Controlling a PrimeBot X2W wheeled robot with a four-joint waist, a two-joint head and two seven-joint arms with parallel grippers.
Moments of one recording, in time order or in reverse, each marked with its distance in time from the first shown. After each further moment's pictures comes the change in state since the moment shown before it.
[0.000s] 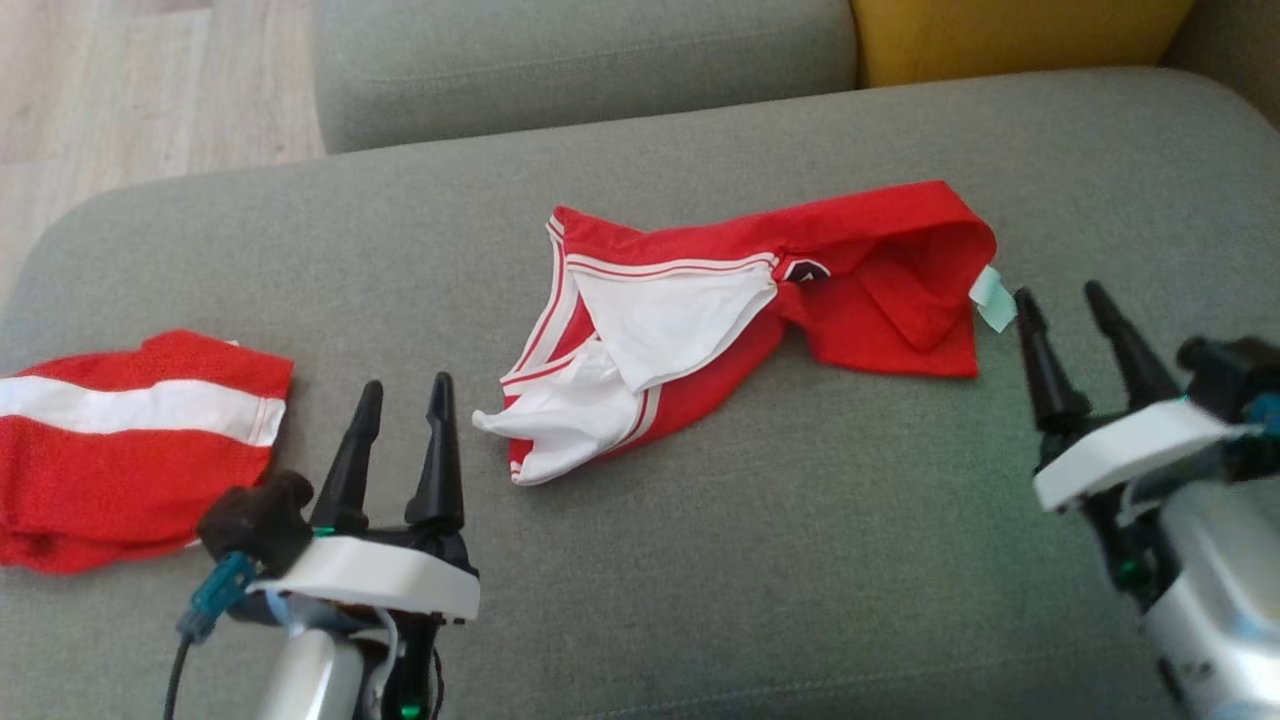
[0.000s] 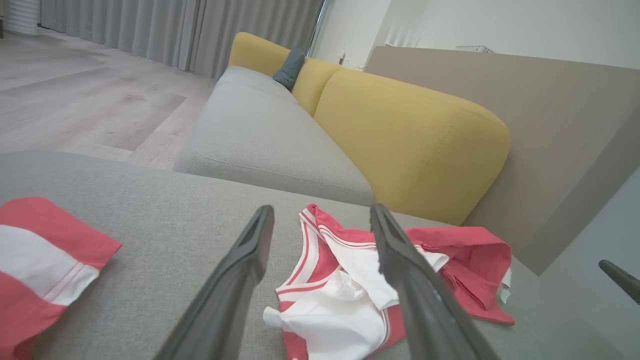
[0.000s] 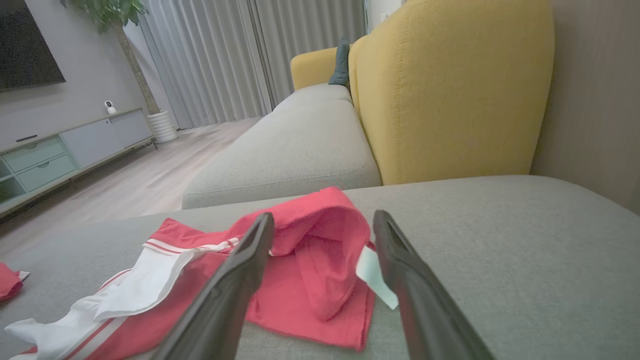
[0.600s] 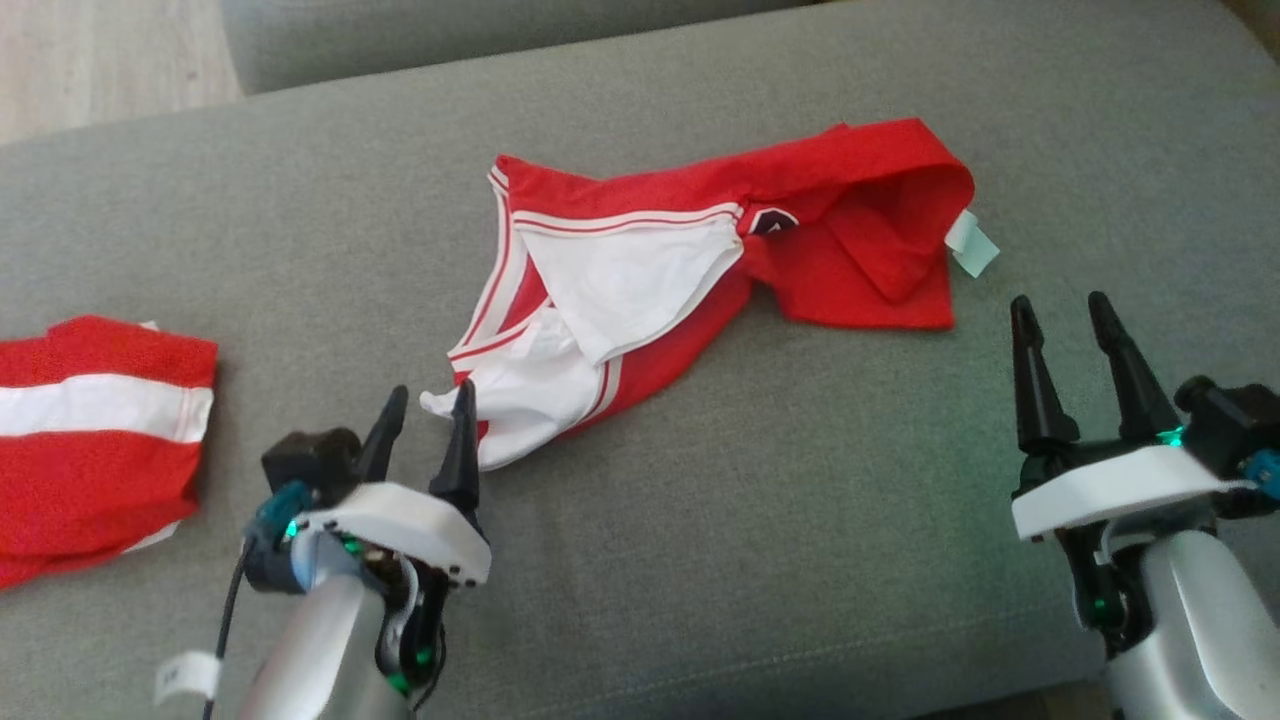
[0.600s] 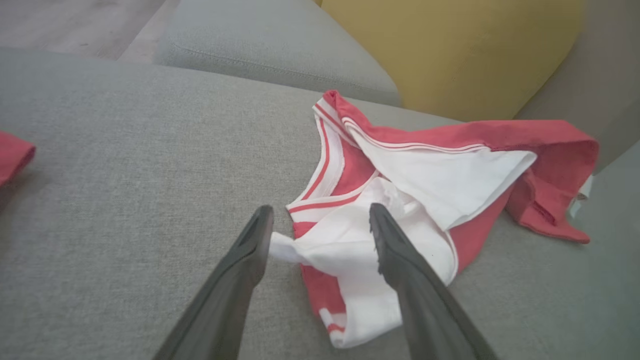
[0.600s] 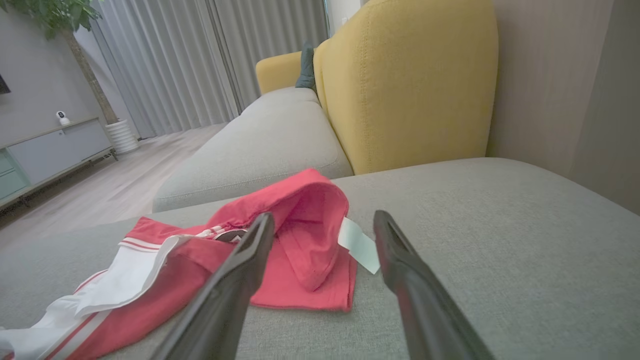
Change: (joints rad) left arm -0.185 -0.001 -0.051 0.372 0.021 -0.009 0.003; right arm 0.225 0.237 -0.353 -0.338 -0.319 0.000 0.095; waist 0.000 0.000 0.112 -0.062
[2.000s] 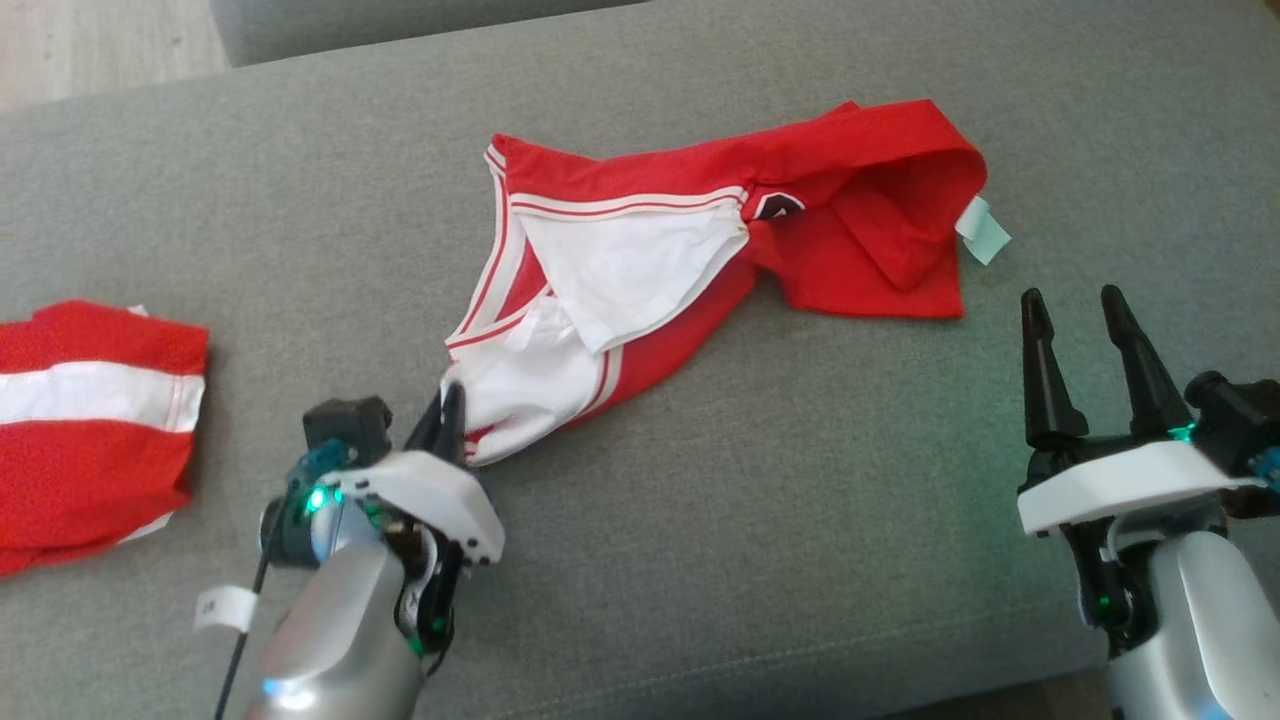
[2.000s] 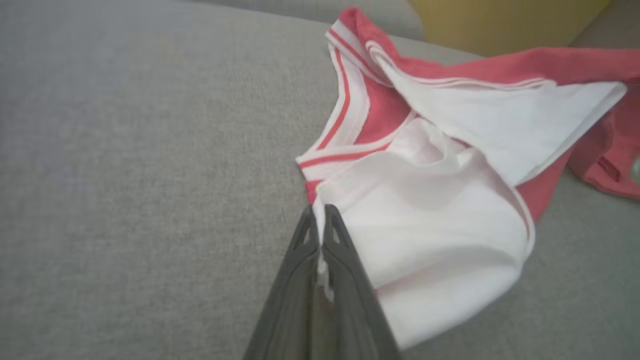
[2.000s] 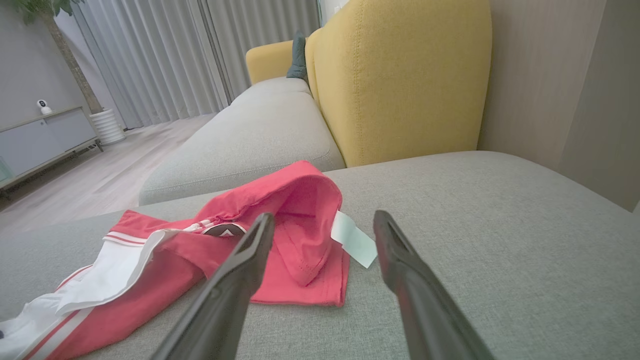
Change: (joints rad) left arm -0.169 -0.003 -0.097 0.289 -0.043 0.019 0.009; right arm 0.021 0.043 -0.055 -0.070 -0.057 0.000 0.048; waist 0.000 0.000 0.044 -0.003
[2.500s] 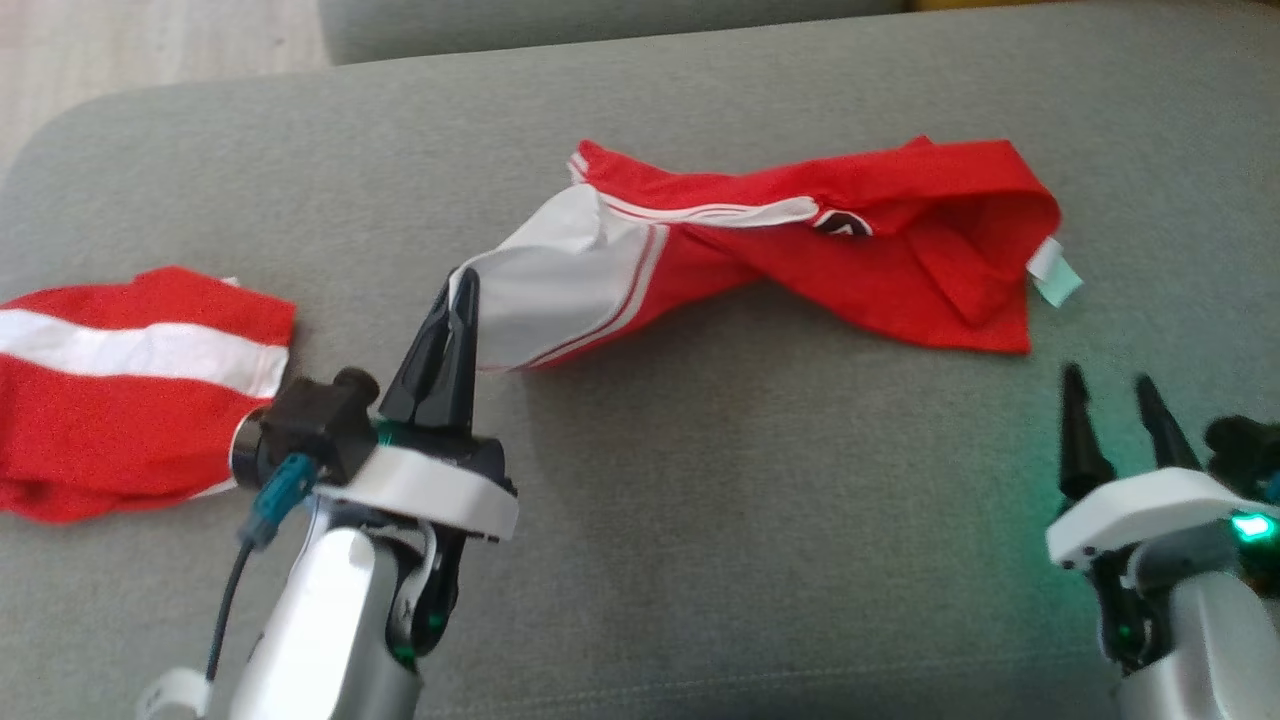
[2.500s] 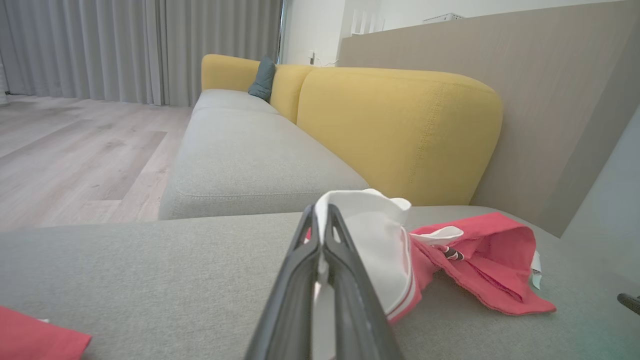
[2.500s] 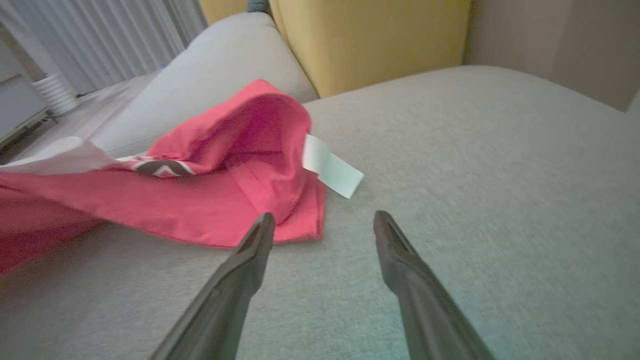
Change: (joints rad) left arm 0.168 0.008 0.082 -0.618 0.214 -0.026 -0.012; right arm -0.004 0.077 -0.188 0.167 -0.066 0.000 0.098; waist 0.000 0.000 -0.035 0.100
